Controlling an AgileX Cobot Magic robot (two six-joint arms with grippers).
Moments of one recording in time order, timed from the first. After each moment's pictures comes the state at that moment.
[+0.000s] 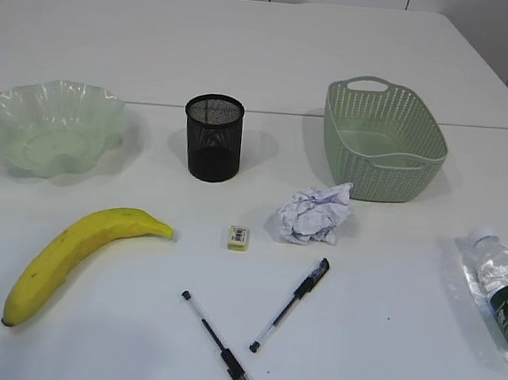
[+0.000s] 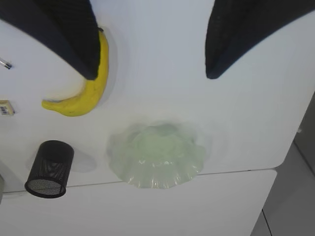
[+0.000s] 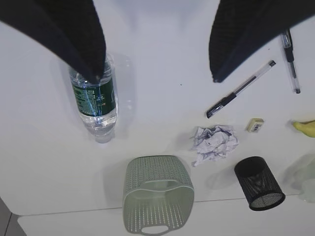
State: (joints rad) left arm 0.06 0.19 -0.57 -0.08 0.86 0.08; right arm -0.03 0.09 -0.52 0.19 0.97 -0.08
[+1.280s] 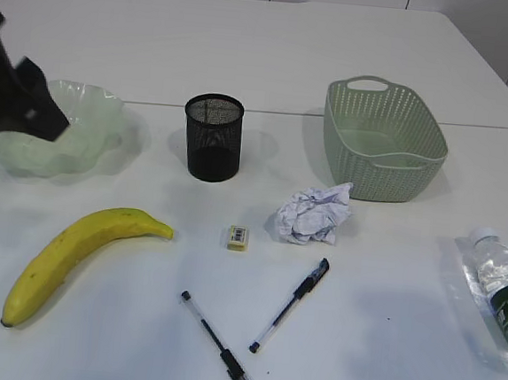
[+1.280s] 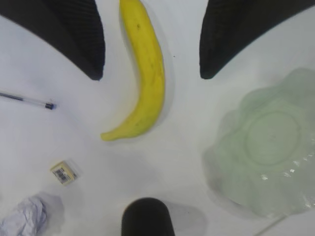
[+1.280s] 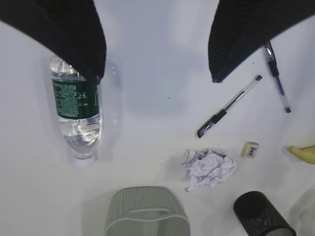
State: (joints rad) left arm -0.32 1.34 -1.10 -0.08 0.79 0.30; right arm -0.03 0.67 -0.79 0.27 0.99 -0.15
